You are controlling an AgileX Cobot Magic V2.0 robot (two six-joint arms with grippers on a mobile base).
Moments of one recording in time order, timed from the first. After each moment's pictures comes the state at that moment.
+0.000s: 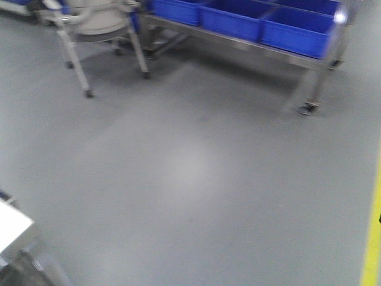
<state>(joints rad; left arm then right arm) -0.48 0.48 -0.59 0.35 0.72 -0.58 0.34 0.26 -0.40 -0.01 0.49 -0.05</state>
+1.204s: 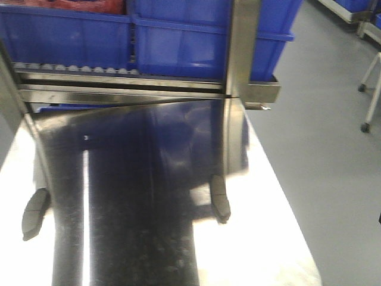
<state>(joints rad) -0.48 0.48 -0.59 0.35 0.72 -0.58 0.34 0.26 -0.40 -0.01 0.49 -0.05</state>
